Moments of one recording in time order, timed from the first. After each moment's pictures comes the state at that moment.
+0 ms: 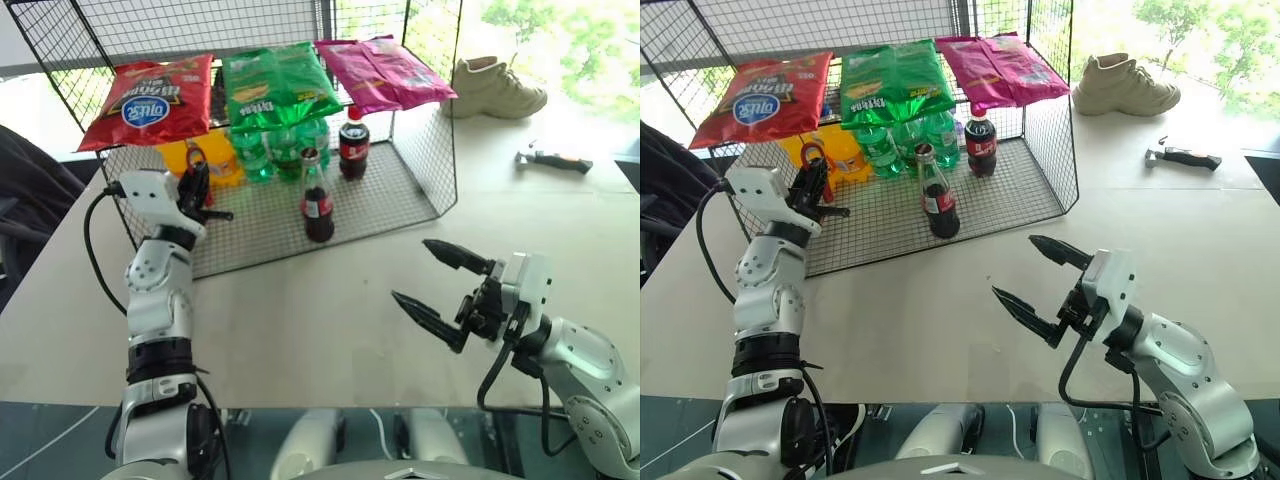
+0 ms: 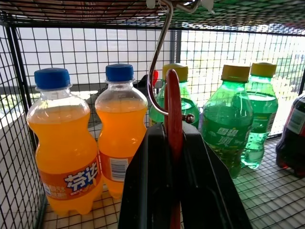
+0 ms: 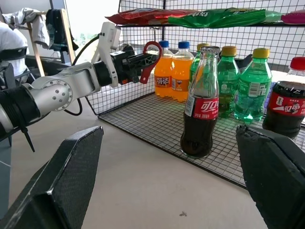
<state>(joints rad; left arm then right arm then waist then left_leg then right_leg) -0.43 0.38 0.35 0.22 -0.39 -0.05 -0.39 0.10 -0.49 0.01 -0.74 0.57 0.31 0.66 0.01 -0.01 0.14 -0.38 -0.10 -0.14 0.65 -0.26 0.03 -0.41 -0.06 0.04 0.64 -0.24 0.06</state>
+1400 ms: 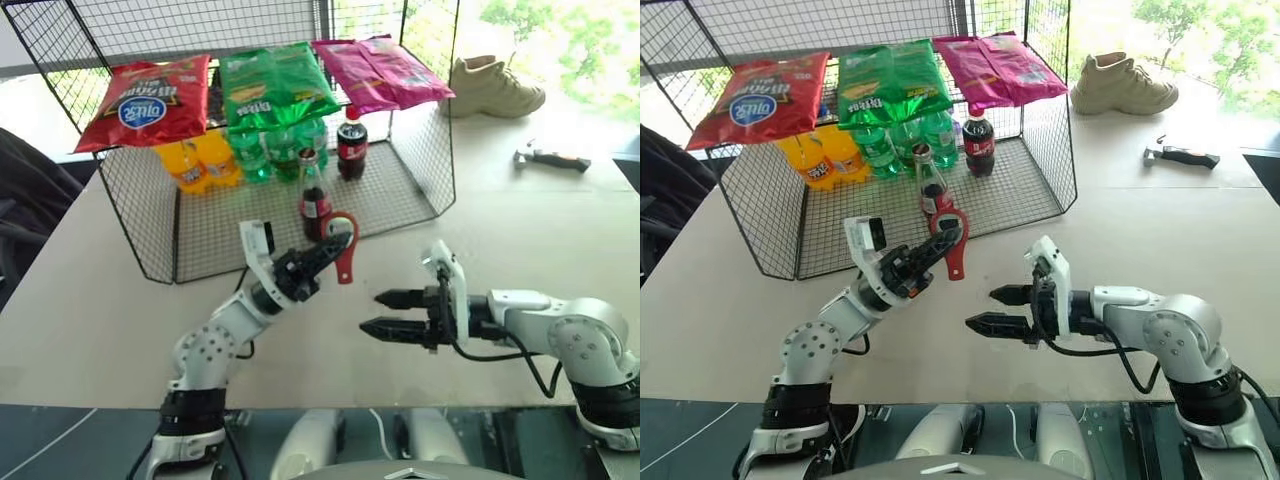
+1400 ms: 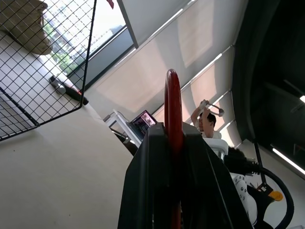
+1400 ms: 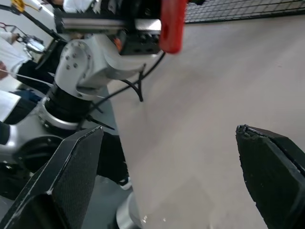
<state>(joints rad) -0.23 0.24 0.11 -0.11 -1.13 0.71 -0.81 -0.34 -0.46 0.07 -0.43 1.15 1.20 0.49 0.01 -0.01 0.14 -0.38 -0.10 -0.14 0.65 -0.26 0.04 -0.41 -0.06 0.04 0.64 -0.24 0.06</state>
